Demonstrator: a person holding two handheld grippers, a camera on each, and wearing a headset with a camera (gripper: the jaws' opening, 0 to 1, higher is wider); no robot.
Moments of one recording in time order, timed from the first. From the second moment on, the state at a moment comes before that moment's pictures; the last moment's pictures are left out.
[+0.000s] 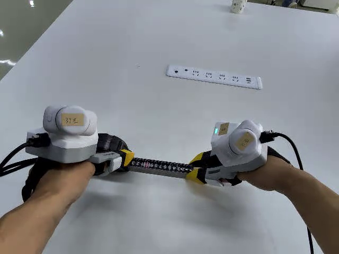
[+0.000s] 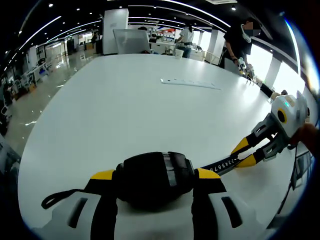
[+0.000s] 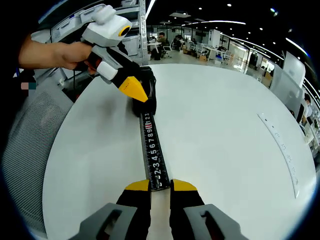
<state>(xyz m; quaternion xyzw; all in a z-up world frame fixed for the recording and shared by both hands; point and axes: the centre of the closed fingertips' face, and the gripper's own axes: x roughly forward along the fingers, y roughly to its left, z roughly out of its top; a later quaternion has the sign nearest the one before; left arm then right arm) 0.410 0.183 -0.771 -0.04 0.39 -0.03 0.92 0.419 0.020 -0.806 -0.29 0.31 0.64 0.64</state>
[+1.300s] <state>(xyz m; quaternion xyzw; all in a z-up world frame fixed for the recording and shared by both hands) 0.411 0.184 -0.771 -0.05 0.40 -0.03 0.92 0.414 0.072 -0.806 -0.28 0.29 0.66 0.64</state>
